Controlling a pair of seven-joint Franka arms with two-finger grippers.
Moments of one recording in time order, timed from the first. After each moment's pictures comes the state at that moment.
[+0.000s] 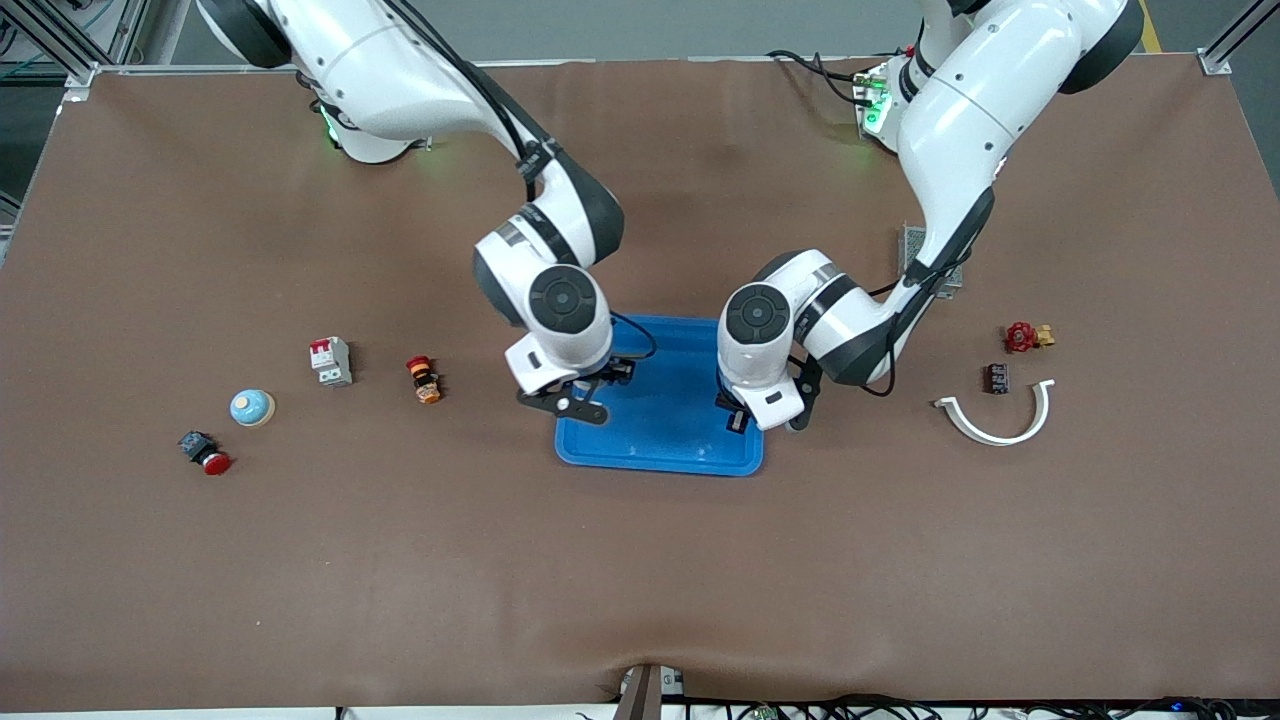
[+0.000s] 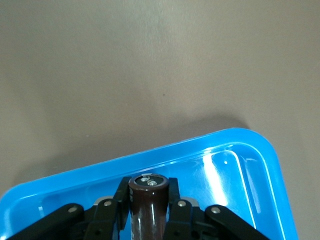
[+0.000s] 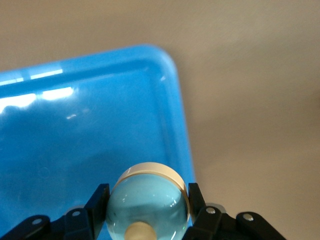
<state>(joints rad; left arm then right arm) -0.19 0.75 -0.49 -1.58 0.49 2.16 -2.08 0.55 0.71 0.11 -1.32 -0.02 1.90 0.90</state>
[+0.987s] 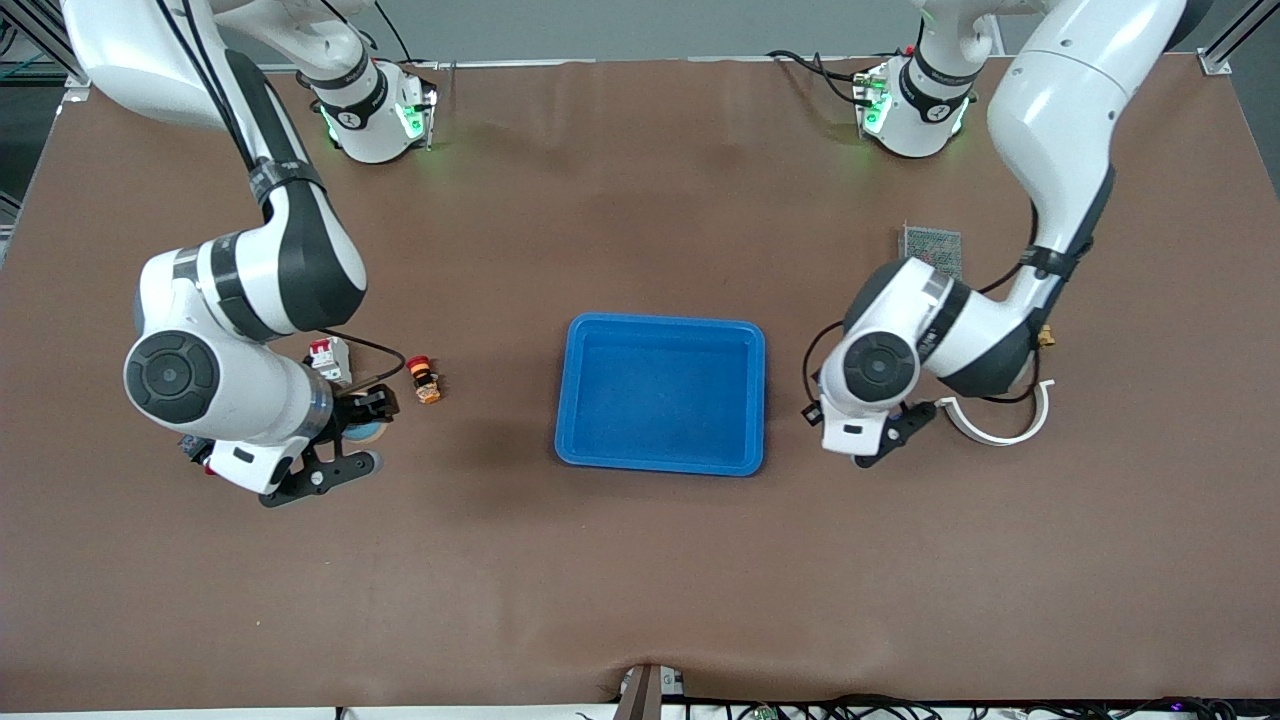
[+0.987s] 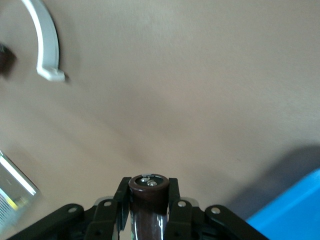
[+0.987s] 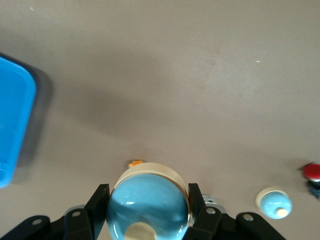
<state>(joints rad) 0.04 0.66 -0.52 -1.58 0.38 1.88 -1.15 0.16 0.56 0.09 -1.31 -0.06 1.72 -0.14</state>
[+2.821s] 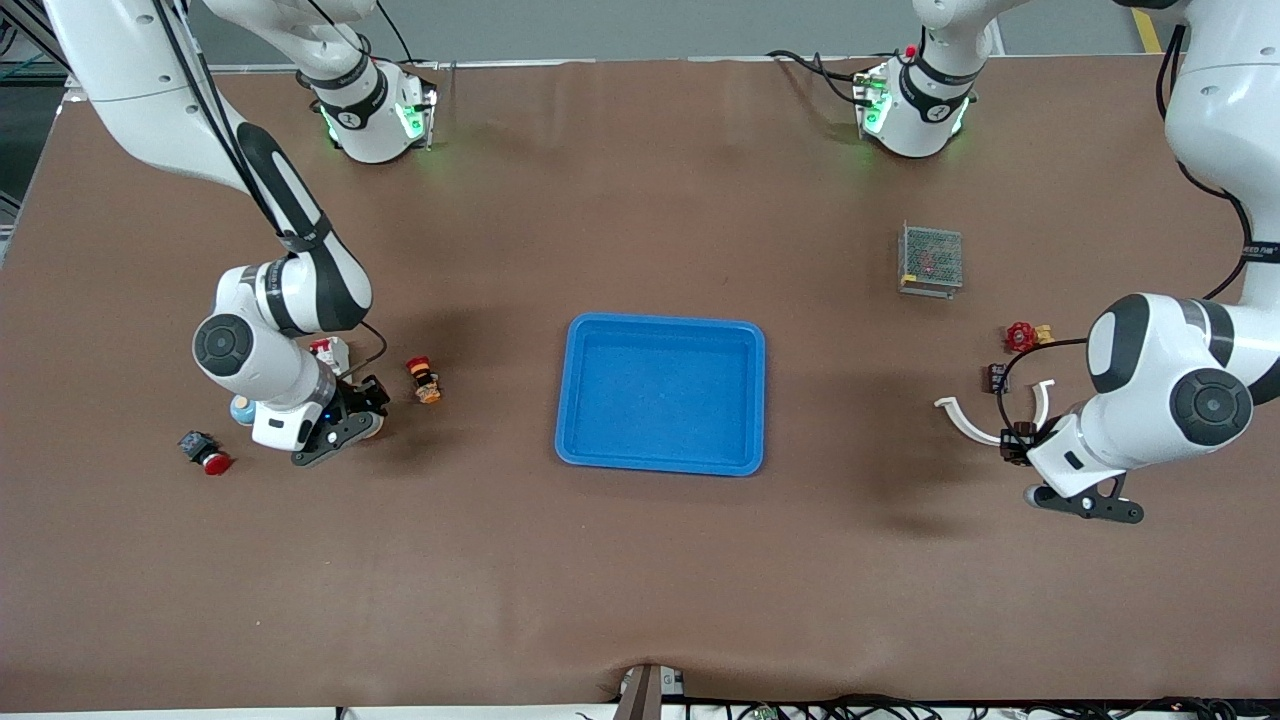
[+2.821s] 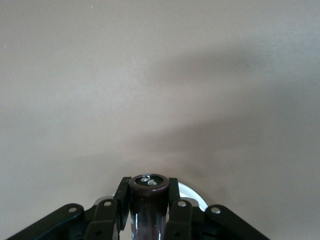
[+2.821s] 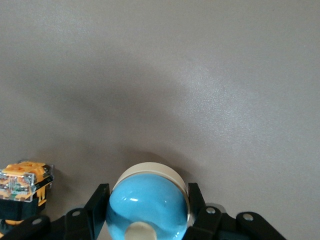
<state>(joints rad) 0.42 0.68 -0.49 -1.57 0.42 2.12 0.02 0.00 0.50 0.10 -2.03 -0.05 2.54 -0.43</state>
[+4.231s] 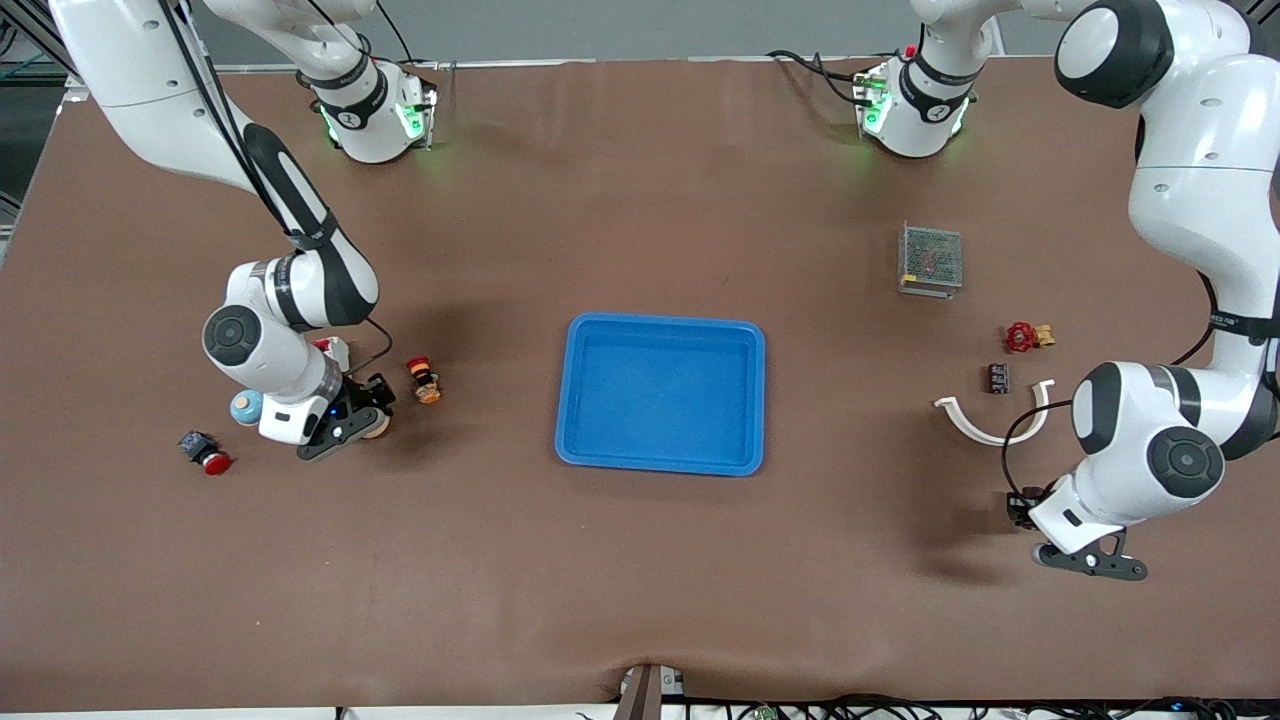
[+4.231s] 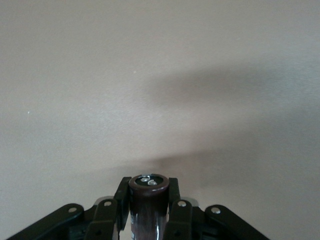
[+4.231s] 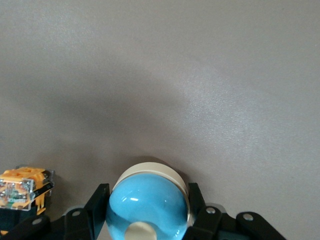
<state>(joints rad) 0.30 0.91 -0.33 -1.31 0.43 2.25 0.02 0.00 0.50 0.11 -2.09 -0.04 2.64 -0.43</state>
